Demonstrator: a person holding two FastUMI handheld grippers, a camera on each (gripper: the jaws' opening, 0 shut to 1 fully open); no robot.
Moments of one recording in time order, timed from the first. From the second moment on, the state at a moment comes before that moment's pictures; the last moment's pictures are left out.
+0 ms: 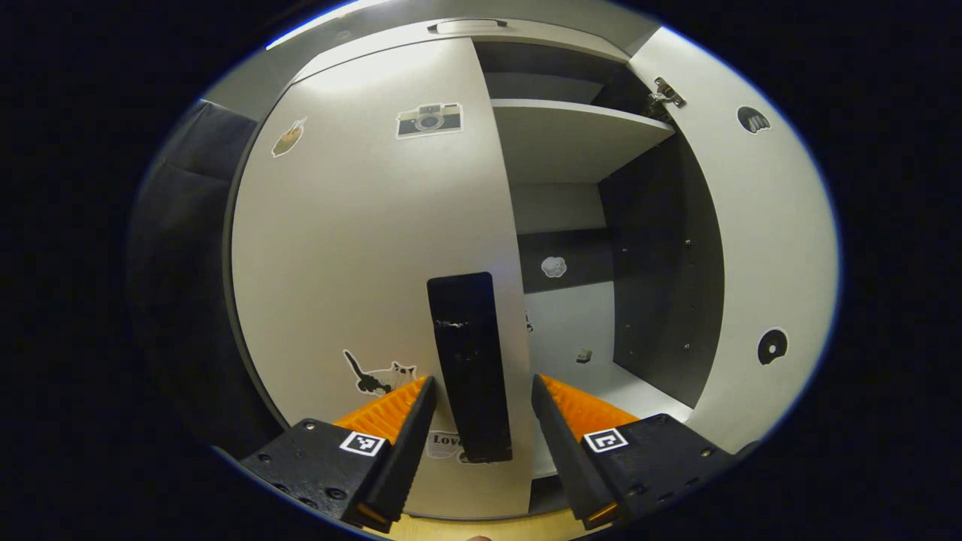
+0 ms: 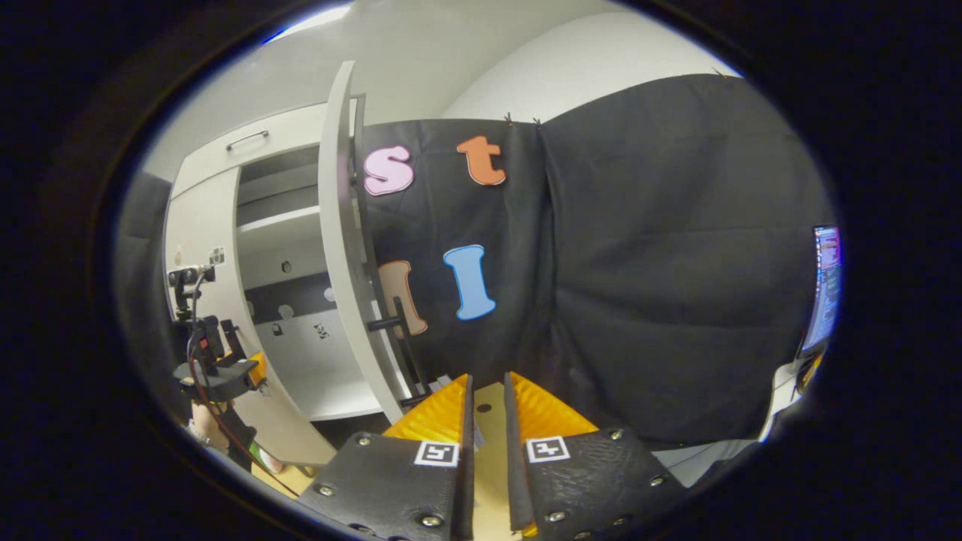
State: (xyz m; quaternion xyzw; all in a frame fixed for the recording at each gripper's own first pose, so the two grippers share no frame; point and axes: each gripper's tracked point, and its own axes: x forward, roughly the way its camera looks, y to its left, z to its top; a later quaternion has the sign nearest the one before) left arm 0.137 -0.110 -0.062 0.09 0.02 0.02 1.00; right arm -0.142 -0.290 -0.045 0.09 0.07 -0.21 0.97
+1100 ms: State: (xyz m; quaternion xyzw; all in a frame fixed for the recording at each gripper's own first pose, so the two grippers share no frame) left arm 0.128 -0.109 -0.065 0.06 0.03 -0.03 1.00; right arm -0.163 -0.285 -0.026 0.08 0.07 -0.15 0.98
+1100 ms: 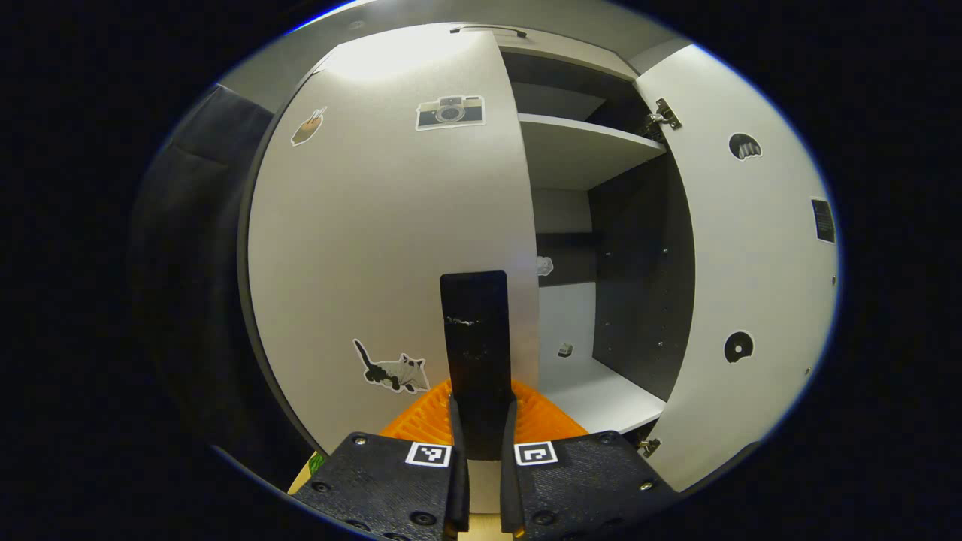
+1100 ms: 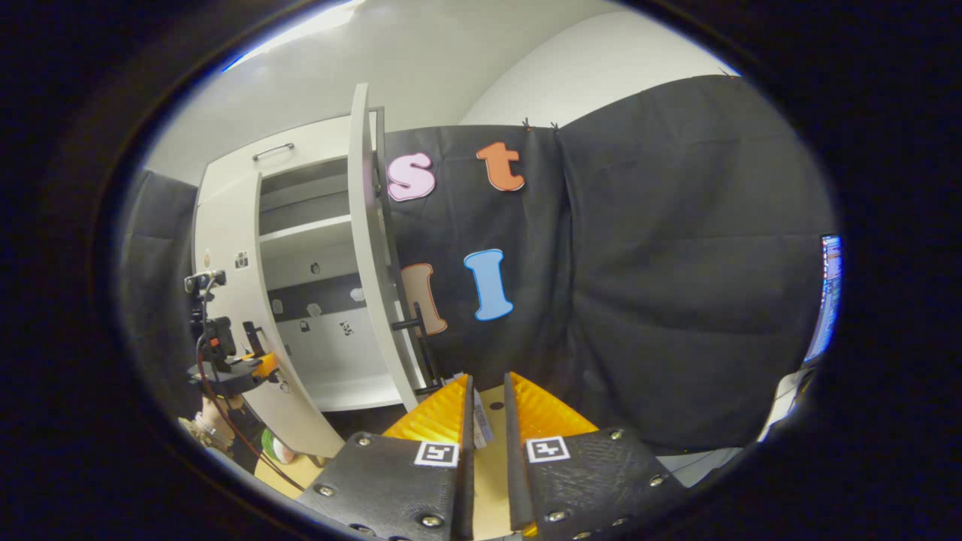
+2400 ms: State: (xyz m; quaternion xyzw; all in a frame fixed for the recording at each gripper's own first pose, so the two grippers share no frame) left arm 0.117 -0.085 -0.067 0.02 0.06 -0.07 1.00; right arm -0.102 -0.250 -0.035 0.05 0.11 -0.08 0.99
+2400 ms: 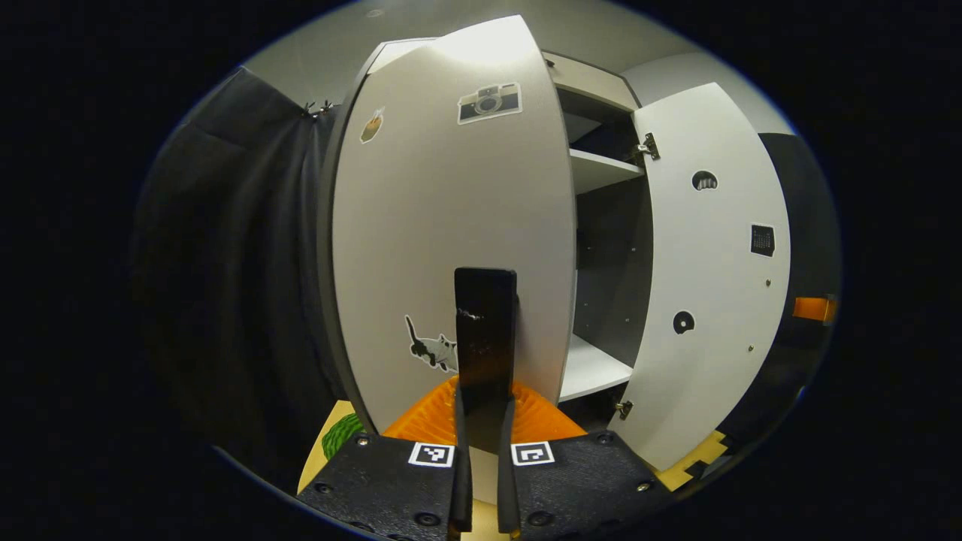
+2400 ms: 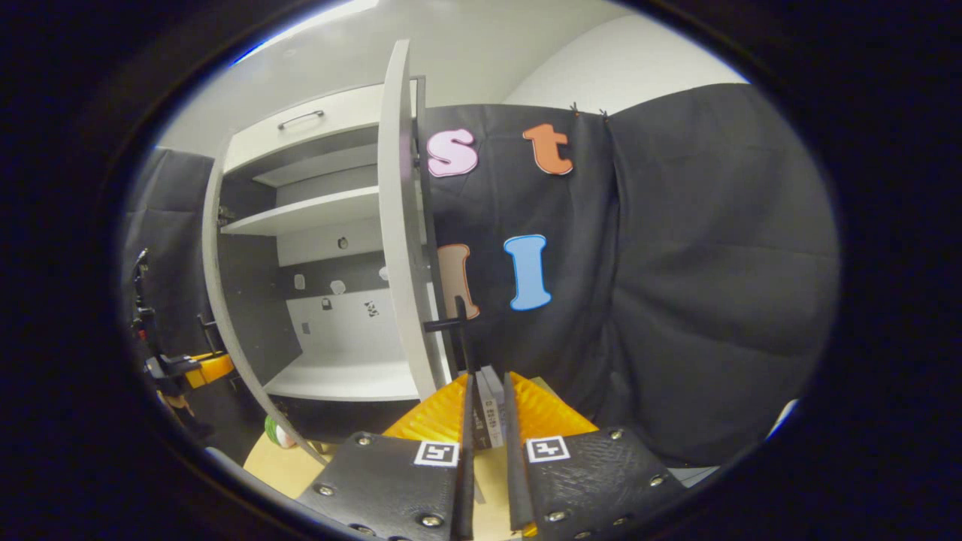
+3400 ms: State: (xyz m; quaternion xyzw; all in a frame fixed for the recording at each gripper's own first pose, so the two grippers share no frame) left arm 0.103 -0.045 -0.066 0.03 0.08 0.00 1.00; right arm -0.095 -0.213 -0.037 0.04 0.11 -0.06 0.99
